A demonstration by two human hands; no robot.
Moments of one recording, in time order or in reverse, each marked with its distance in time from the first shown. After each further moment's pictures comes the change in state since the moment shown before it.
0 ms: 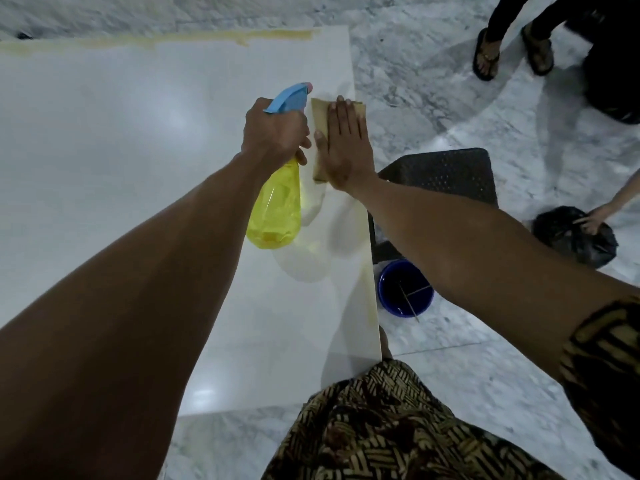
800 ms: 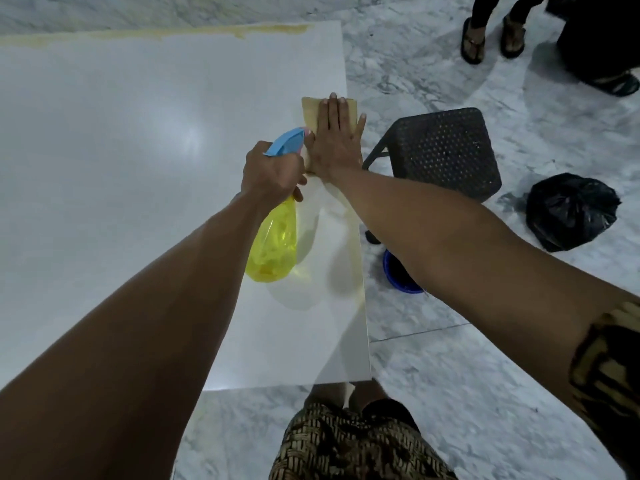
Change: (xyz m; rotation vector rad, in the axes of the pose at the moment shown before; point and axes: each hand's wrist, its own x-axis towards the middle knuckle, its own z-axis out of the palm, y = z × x) left_hand -0.142 -0.114 0.001 0.112 -0.013 -0.047; right_hand -0.118 -0.049 0.021 -0.047 -0.002 0.192
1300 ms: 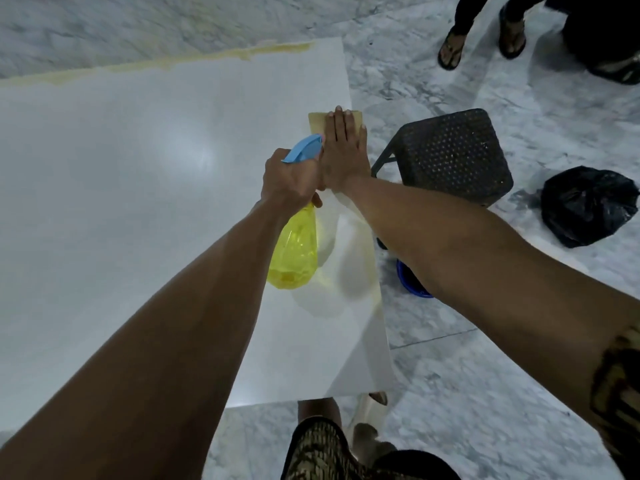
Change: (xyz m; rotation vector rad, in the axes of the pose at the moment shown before) left_hand 0.004 0.013 0.003 0.045 -0.031 0.041; right_hand 0.002 0.000 -0.003 0.056 -0.048 -0.008
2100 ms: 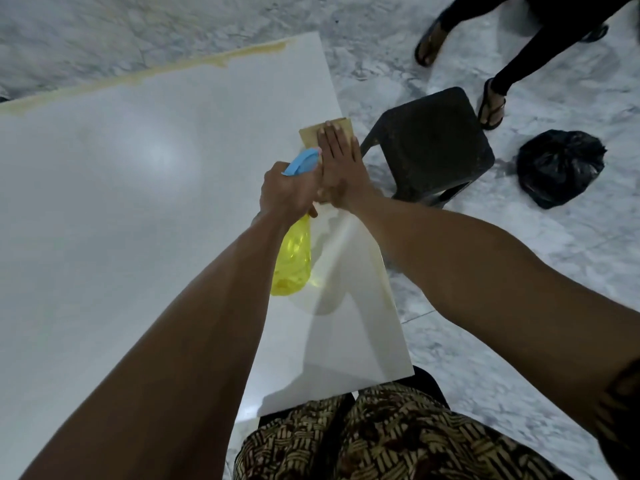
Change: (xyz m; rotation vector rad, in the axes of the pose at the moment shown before) left_hand 0.022 -0.001 -0.014 0.023 -0.135 -0.090; right_hand -0.025 0.004 -0.002 -0.105 -0.099 -0.030
